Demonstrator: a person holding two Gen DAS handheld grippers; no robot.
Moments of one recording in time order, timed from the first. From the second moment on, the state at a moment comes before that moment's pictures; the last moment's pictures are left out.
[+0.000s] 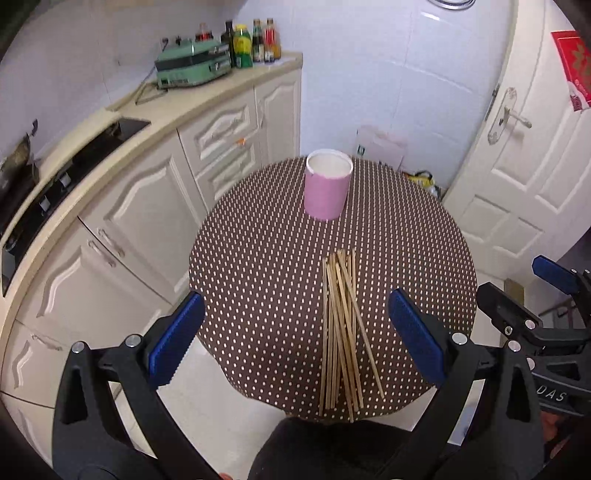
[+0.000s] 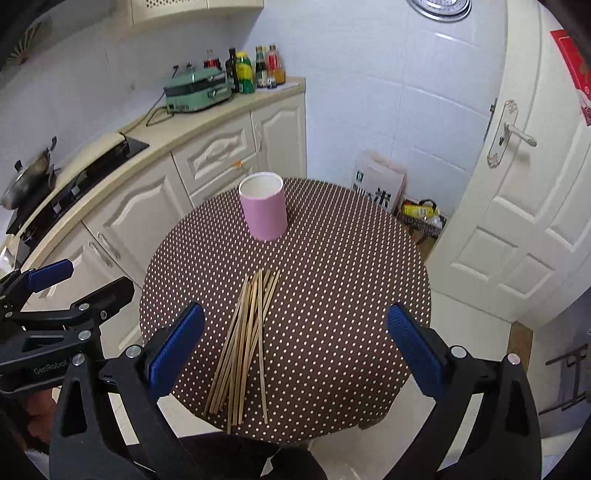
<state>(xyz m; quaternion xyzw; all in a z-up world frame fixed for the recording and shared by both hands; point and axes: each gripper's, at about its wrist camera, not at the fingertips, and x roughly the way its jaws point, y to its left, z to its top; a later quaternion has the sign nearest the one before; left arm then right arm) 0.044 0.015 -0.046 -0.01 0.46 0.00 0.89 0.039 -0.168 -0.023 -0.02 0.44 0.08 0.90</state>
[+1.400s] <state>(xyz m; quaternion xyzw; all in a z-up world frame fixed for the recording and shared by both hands) 0.131 0.056 -0.190 -0.13 0.66 -0.07 0.74 0.139 -0.136 -0.172 0.07 0.63 0.15 0.76</state>
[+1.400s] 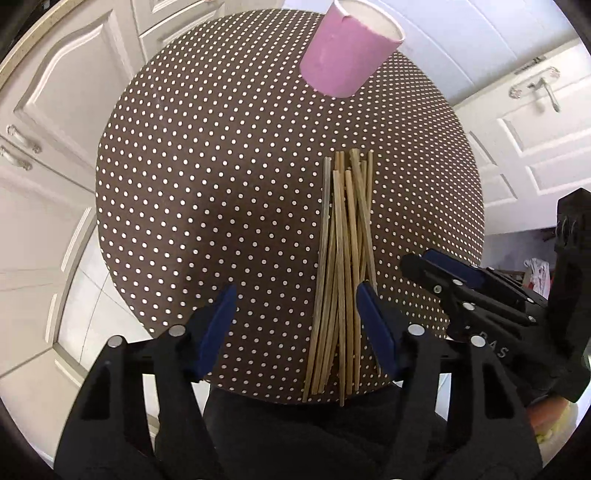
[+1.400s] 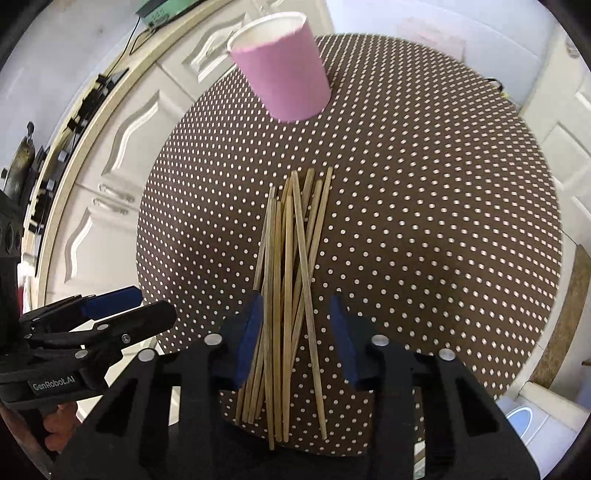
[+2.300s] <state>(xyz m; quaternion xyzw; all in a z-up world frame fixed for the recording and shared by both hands) 0.146 0.024 -0.221 -0.15 0.69 -0.04 0.71 0.157 -0.131 -0.235 0.12 0.69 0.17 0.69</state>
